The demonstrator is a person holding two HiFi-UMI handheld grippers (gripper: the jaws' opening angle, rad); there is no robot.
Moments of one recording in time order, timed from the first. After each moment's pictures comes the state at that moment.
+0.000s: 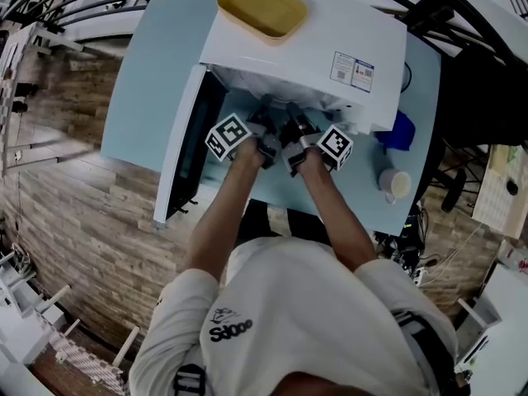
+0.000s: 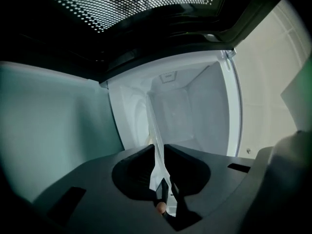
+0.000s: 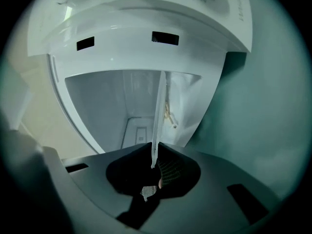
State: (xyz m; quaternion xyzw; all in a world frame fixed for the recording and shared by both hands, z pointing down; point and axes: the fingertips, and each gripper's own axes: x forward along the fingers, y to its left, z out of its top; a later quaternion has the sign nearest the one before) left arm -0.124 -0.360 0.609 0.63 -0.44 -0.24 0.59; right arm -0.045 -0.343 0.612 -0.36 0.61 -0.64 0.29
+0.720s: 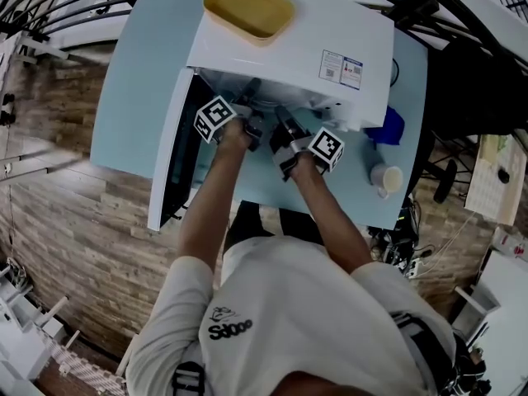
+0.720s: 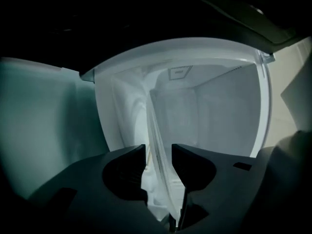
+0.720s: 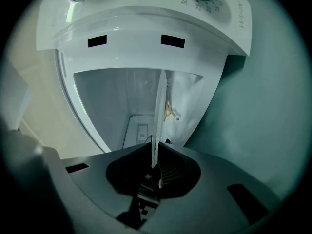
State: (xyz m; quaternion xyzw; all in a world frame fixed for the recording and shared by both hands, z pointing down) left arm -0.125 -0.408 0.624 0.62 -0.41 -0.26 0.61; right arm -0.047 -0.334 0.605 -0.36 0.63 -0.64 0.27
